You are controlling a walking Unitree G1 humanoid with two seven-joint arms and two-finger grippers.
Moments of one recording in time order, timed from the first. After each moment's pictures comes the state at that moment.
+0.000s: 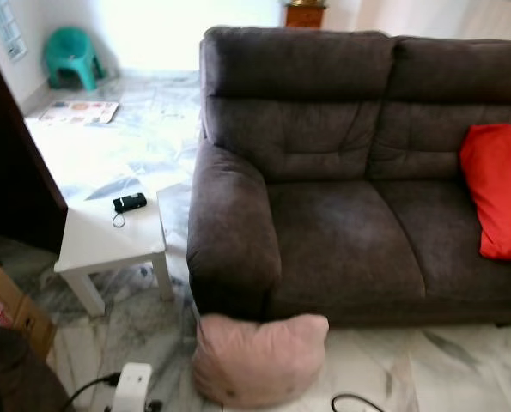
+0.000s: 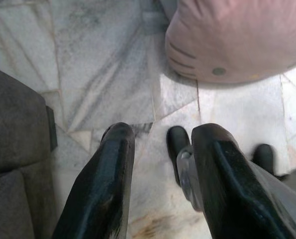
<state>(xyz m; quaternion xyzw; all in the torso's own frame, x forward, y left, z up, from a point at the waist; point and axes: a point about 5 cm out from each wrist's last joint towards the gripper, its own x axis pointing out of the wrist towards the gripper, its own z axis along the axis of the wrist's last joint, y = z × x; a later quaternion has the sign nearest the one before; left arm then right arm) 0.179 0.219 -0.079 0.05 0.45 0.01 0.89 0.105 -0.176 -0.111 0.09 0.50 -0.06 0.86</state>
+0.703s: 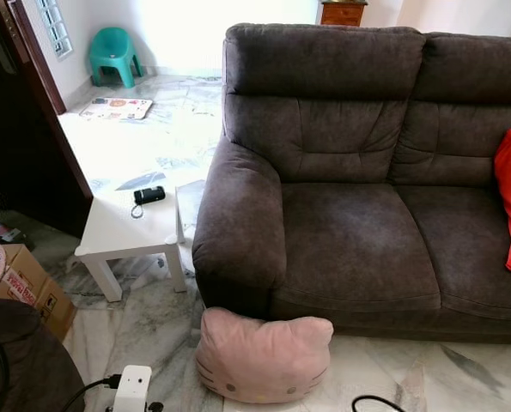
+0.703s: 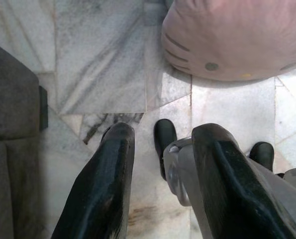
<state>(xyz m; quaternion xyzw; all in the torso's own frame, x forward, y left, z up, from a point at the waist) 0.180 0.213 -0.080 0.04 0.45 0.00 0.89 0.117 -0.190 -0.107 0.09 0.50 -0.07 0.86</state>
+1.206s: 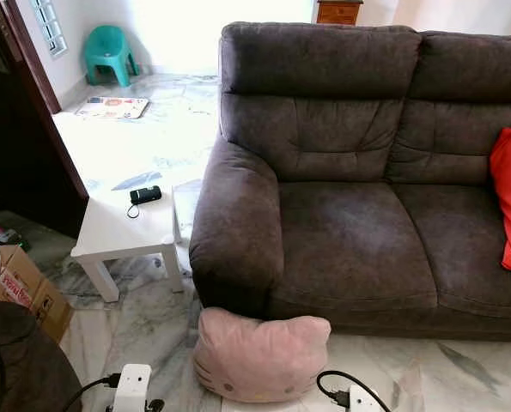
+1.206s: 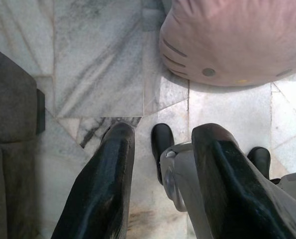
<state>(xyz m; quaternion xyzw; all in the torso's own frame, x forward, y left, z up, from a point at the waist) 0.181 0.213 -0.079 0.03 0.44 0.01 0.90 0.141 -0.146 -0.104 0.10 0.49 -0.05 0.86</state>
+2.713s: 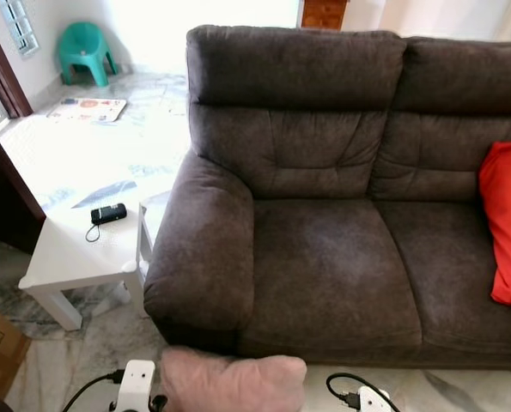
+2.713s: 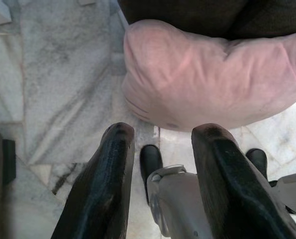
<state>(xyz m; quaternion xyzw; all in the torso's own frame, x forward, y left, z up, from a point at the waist) 0.184 0.210 -0.078 0.04 0.43 0.01 0.90 0.137 -0.160 -0.104 0.09 0.49 -0.05 0.87</state>
